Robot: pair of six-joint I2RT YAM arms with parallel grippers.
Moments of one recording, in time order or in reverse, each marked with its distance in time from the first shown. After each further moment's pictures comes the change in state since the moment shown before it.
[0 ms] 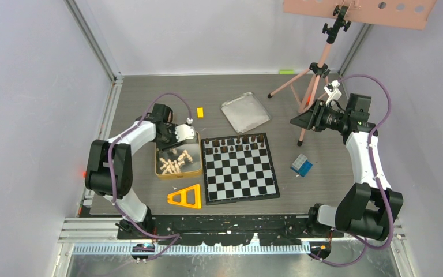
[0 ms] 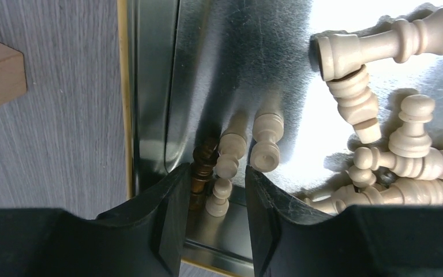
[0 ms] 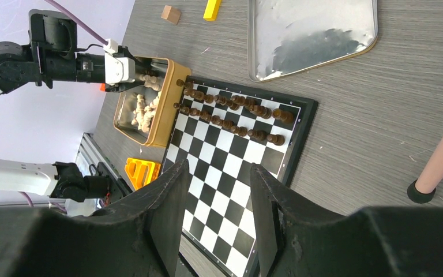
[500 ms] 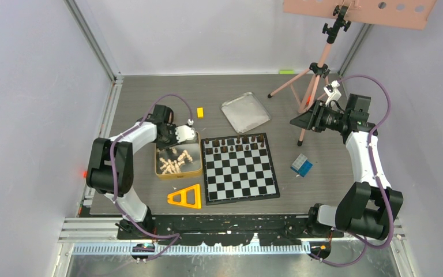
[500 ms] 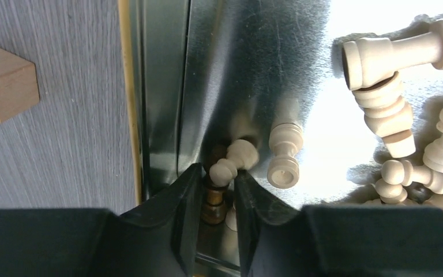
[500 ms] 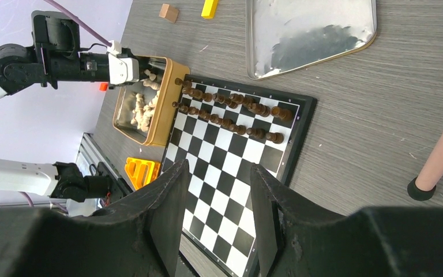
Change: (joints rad) left arm 0.000 0.022 -0.026 0.076 -0.023 0.041; right arm 0.000 0.006 -0.001 -0.005 0.003 -0.001
